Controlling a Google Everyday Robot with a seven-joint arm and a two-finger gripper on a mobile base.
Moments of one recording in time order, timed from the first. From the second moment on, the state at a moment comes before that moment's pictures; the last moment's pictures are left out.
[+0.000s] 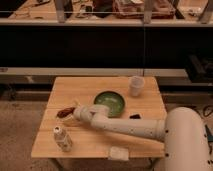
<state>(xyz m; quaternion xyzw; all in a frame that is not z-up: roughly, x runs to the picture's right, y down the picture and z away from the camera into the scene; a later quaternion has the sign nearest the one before) -0.228 0.120 0.892 0.43 -0.13 -0.83 0.33</state>
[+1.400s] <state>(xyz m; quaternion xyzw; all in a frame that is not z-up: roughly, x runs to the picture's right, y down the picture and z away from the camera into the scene) -0.214 0.129 0.893 0.42 -0.17 -0.84 0.29</state>
